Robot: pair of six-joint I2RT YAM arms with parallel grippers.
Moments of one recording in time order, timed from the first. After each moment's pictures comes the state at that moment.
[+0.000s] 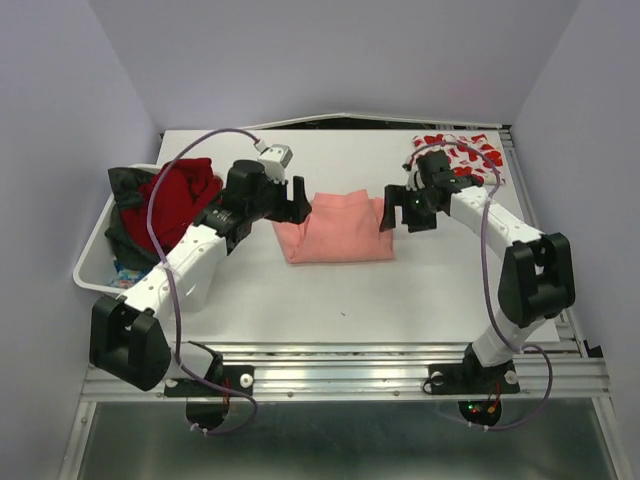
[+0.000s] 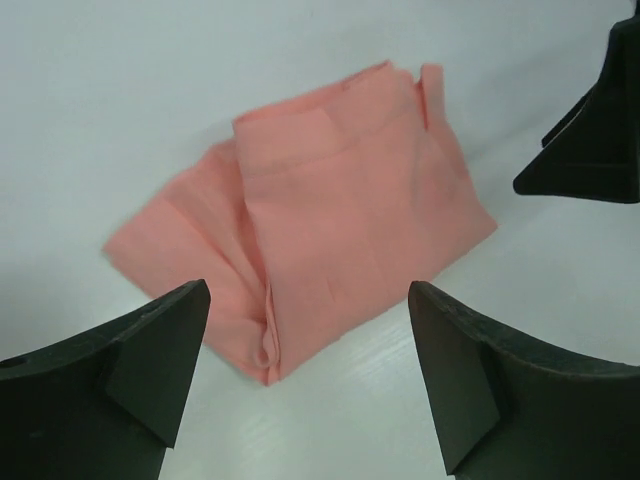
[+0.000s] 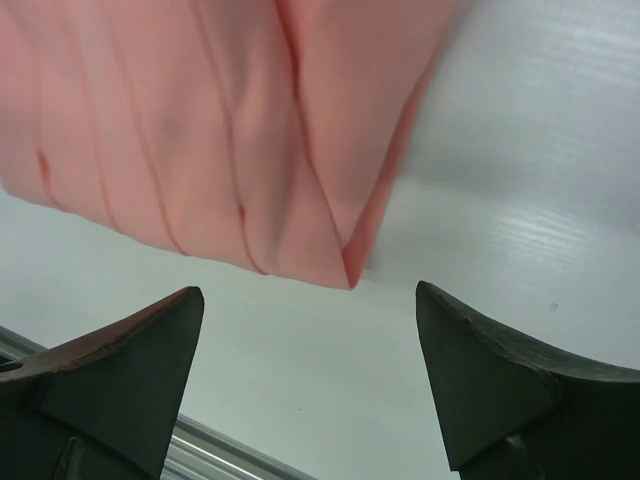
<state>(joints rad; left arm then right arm) -0.44 1.32 1.14 -0.26 0.20 -0.17 0.28 1.64 1.34 -0.67 -0.28 0.23</state>
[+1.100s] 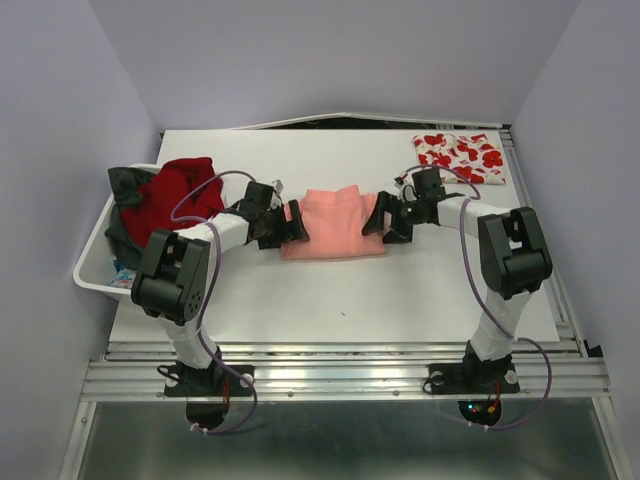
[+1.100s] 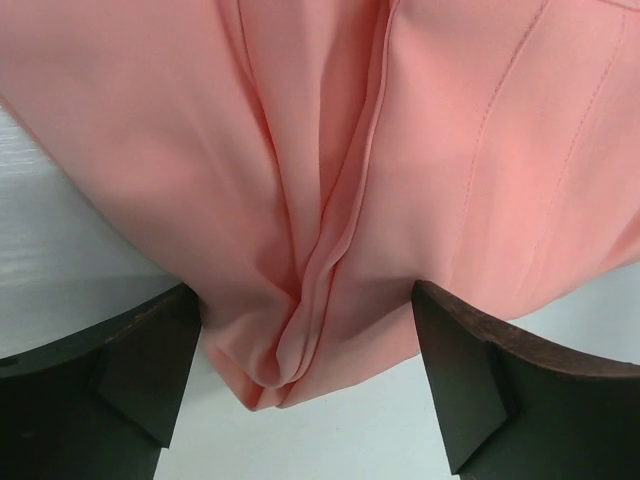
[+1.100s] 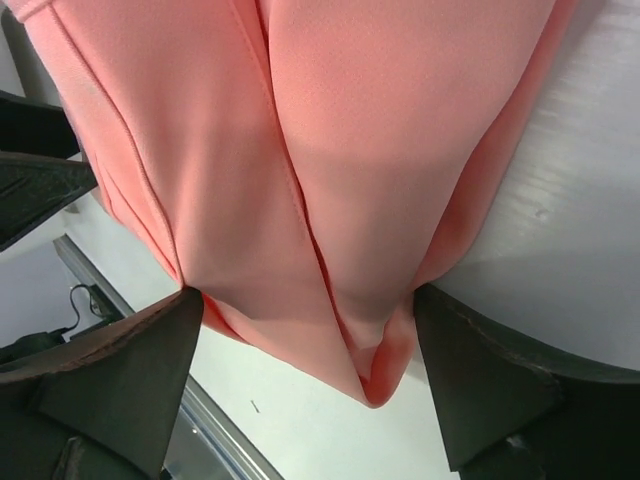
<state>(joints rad) -0.35 1.72 0.98 -0.19 0.25 -0.52 0.23 1.90 1.16 -0.26 -0.60 0.45</state>
